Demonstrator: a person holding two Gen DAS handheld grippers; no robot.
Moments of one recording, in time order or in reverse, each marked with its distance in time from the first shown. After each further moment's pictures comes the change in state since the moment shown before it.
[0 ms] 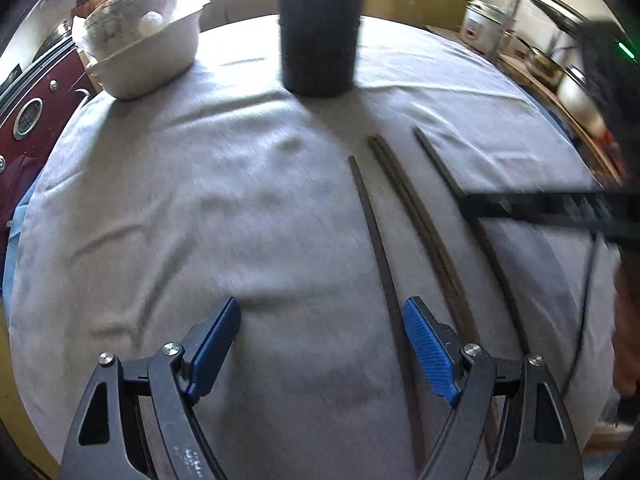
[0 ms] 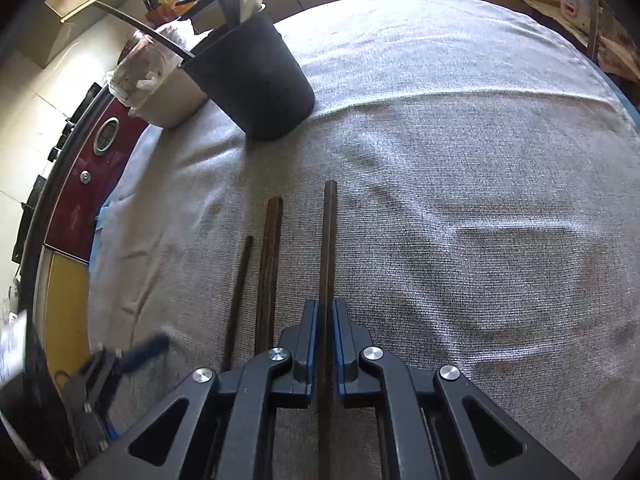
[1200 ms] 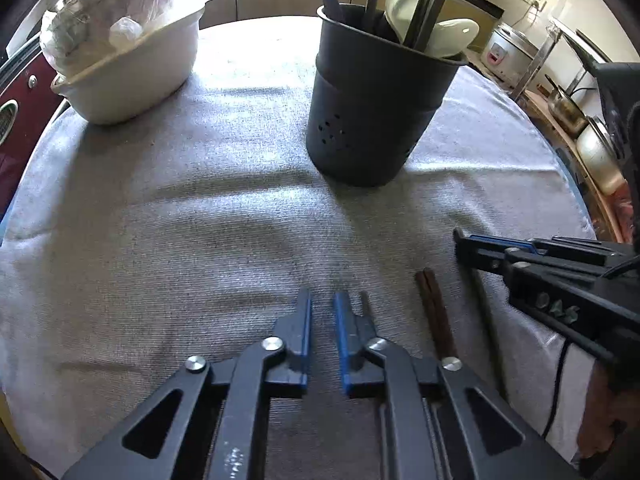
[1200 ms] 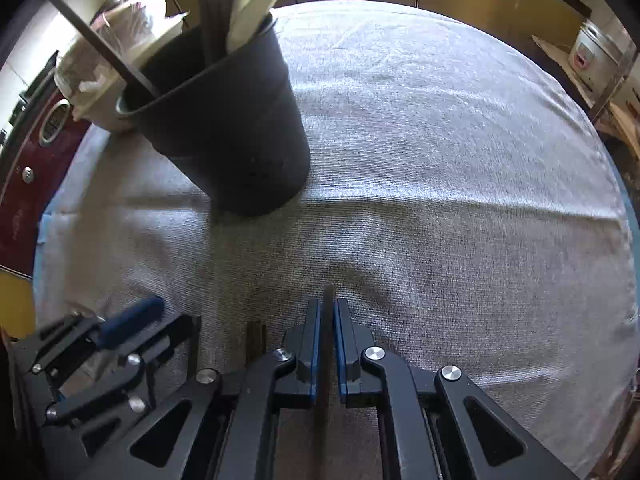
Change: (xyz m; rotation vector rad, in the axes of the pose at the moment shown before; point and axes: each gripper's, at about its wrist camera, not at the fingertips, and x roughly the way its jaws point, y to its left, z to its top) left arm 0.029 0.034 0.083 -0.080 0.017 -0.077; right arm 0.039 0.048 0.090 -0.067 0.043 -0.203
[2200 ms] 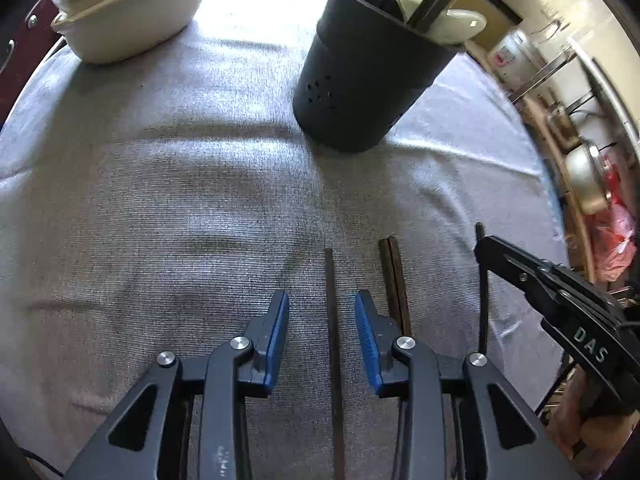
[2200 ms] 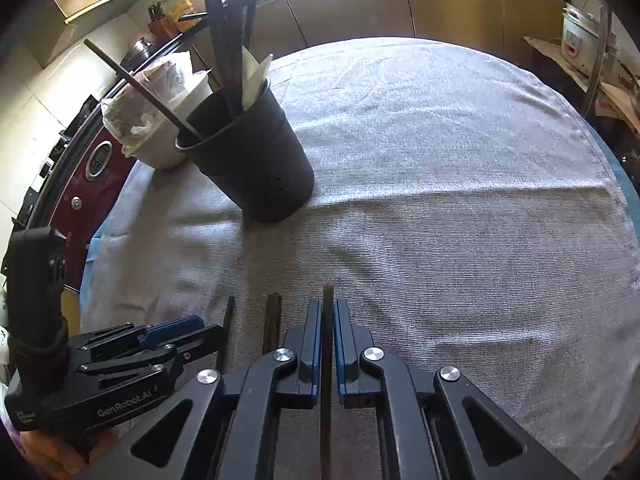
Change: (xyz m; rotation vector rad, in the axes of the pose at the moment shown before) left arm -0.003 -0.002 -0.009 -0.132 0.165 -0.089; right arm -0.046 -0.052 -0.039 0.043 -0.130 0.140
